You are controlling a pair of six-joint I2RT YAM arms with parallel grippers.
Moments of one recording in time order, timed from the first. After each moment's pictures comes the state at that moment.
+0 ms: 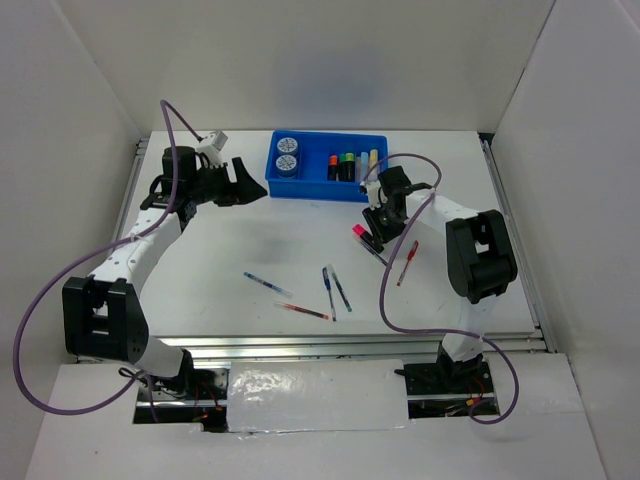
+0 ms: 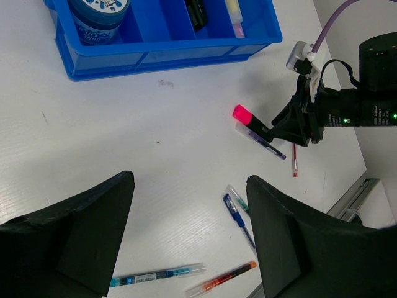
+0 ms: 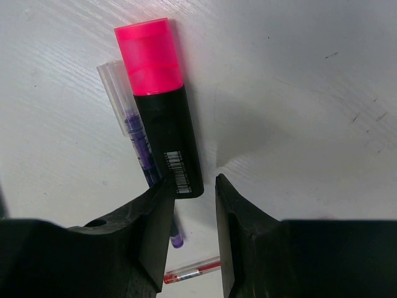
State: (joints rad) left arm -0.09 1.46 1.15 -0.18 0.58 -0.36; right arm 0.27 1.88 1.27 -0.58 -0.15 -0.21
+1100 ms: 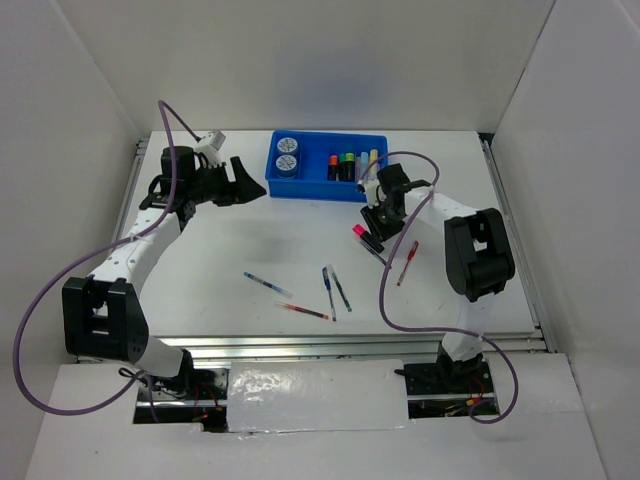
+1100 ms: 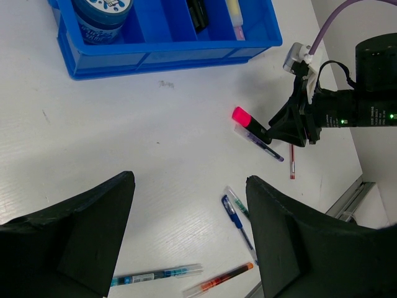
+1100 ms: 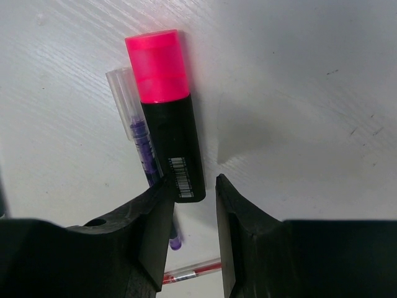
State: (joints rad) left arm -0.08 1.46 1.15 -0.17 0.58 -0.37; right arm 0.28 1.89 1.30 -0.60 -0.17 -0.24
